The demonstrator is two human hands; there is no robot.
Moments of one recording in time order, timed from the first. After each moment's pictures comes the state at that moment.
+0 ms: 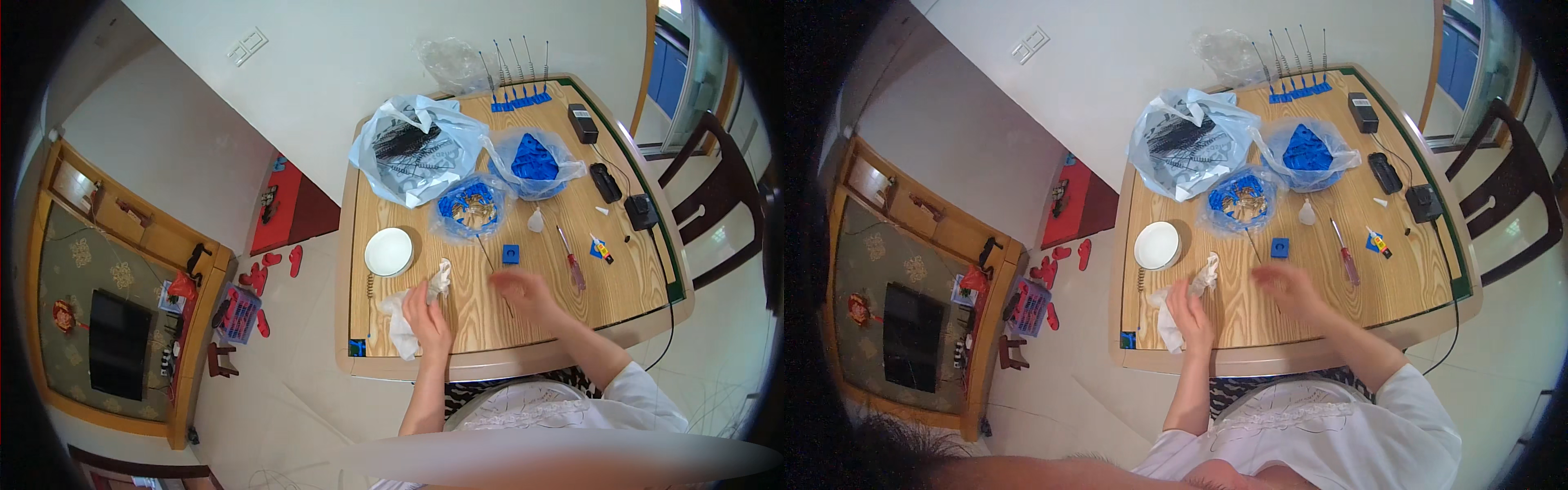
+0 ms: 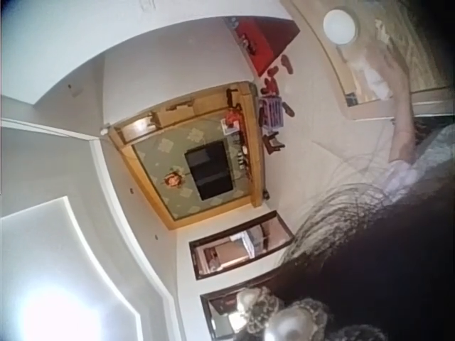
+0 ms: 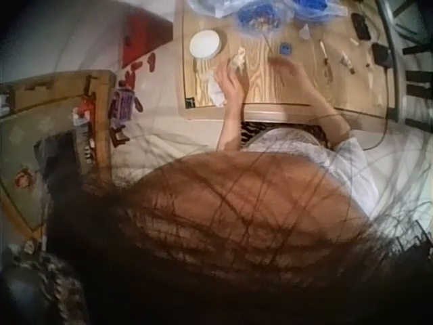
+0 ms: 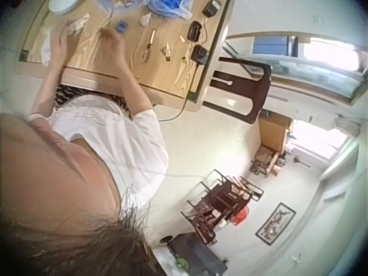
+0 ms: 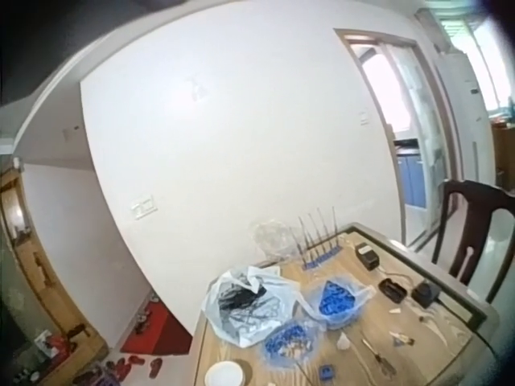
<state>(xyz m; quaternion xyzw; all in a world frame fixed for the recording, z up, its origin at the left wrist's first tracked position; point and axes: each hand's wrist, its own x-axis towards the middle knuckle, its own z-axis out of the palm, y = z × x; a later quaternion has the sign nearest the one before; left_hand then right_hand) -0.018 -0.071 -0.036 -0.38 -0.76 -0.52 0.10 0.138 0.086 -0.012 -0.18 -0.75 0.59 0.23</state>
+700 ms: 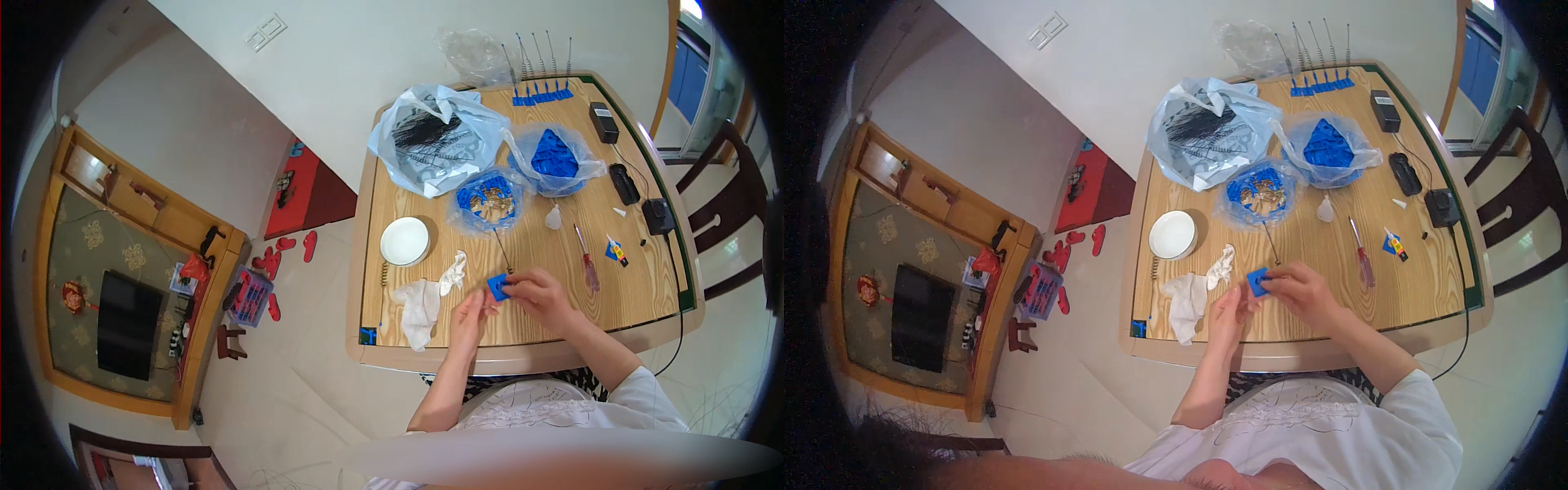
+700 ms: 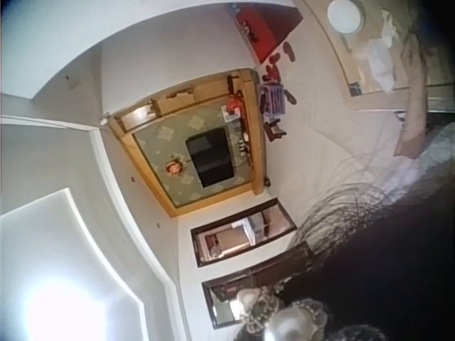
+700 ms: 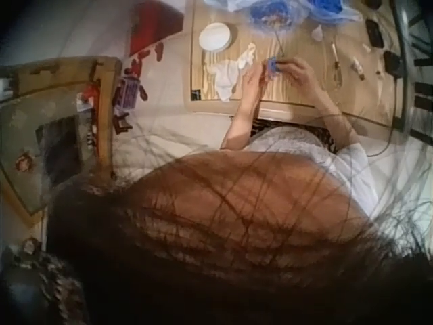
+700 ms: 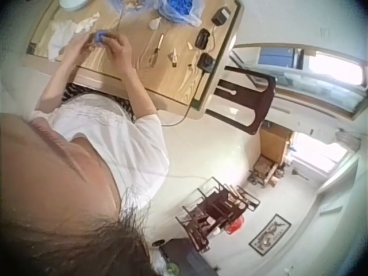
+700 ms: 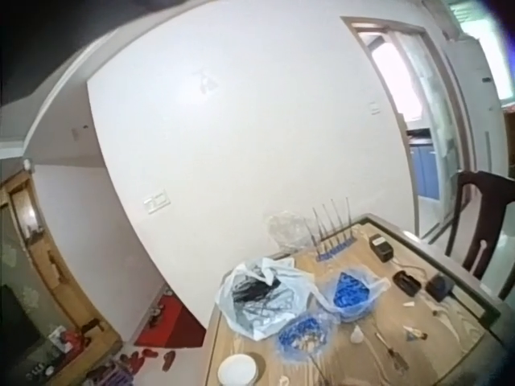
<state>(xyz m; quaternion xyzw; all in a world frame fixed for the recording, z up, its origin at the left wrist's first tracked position) 0.021 -0.058 -0.022 -0.14 -0.54 -0.75 -0.37 0.143 0.084 0.005 -0.04 -0.85 0.38 0.37</state>
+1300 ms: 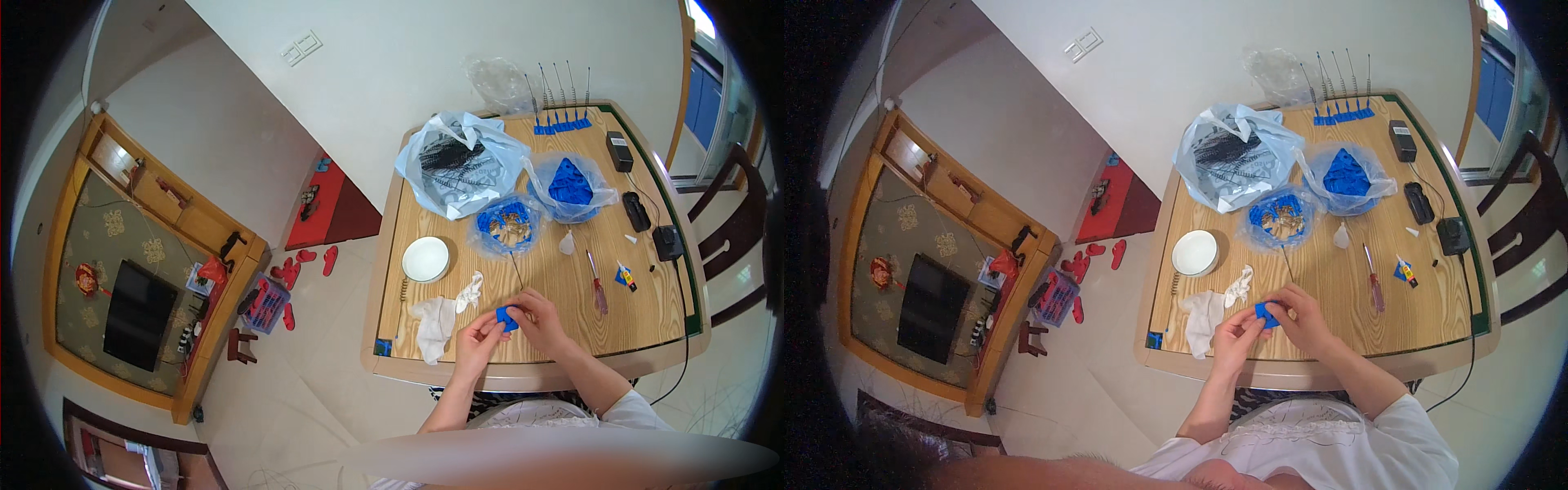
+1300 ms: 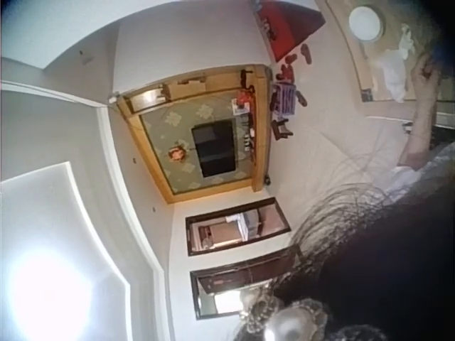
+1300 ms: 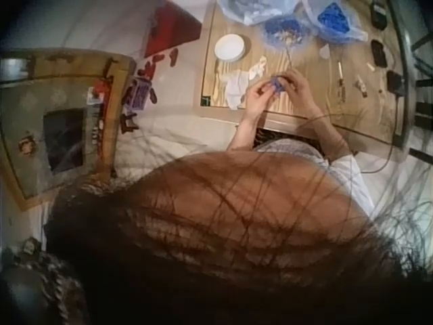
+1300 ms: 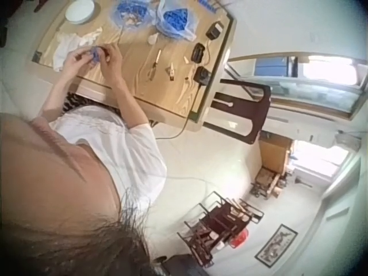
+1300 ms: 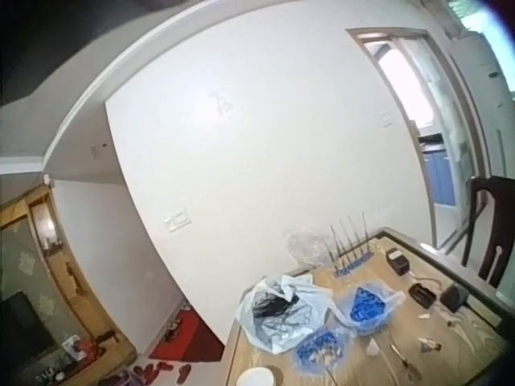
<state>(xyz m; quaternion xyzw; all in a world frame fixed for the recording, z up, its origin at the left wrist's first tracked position) 0.030 -0.076 0.009 -0.24 -0.54 -0.72 -0.36 0.125 0.052 0.024 -0.12 -0.75 0.57 0.31</state>
